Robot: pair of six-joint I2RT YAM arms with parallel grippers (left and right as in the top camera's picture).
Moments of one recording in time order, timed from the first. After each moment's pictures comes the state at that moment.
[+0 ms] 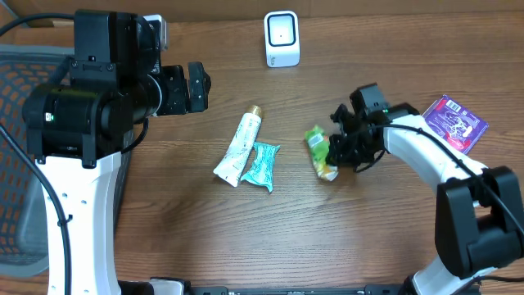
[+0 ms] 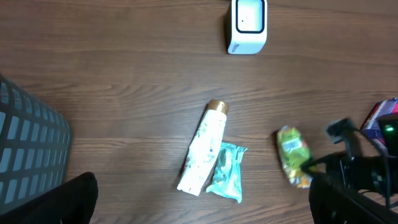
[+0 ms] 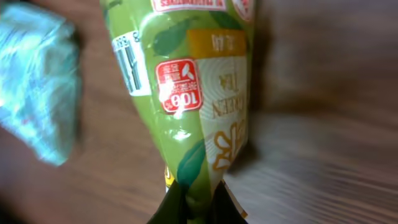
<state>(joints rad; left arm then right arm) -0.13 1.53 2.09 -1.45 0.07 -0.21 0.30 1.79 1.20 -0.82 -0.31 0.17</state>
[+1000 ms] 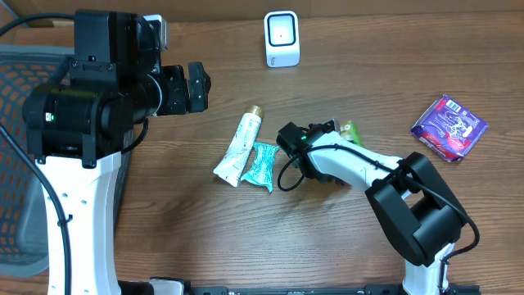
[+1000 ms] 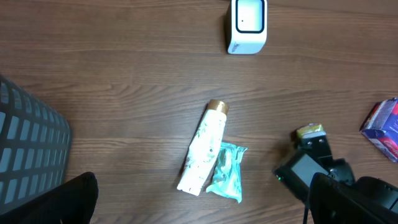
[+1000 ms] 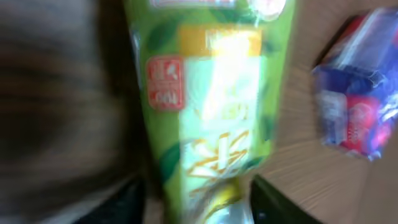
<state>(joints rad) -0.13 1.53 2.09 -1.45 0.07 -0.21 0.68 2.01 1.26 -1.02 0.66 0.48</state>
